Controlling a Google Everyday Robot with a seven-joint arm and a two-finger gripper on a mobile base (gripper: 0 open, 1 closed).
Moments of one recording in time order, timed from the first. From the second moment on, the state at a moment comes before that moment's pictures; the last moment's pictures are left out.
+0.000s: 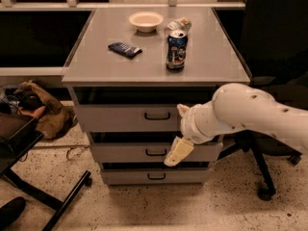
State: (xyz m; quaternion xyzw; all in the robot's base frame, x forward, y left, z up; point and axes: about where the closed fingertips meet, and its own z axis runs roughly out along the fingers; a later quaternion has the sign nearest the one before) arm 0.526 -0.071 0.721 -0.60 0.74 0.07 0.31
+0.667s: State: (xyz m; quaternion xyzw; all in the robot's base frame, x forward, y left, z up) arm 0.575 -0.080 0.673 -0.59 0.74 0.02 0.32
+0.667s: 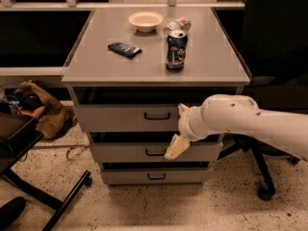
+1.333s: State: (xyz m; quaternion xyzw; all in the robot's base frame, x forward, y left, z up) arm 0.609 -0.055 0.661 -0.59 0.72 0.00 0.36
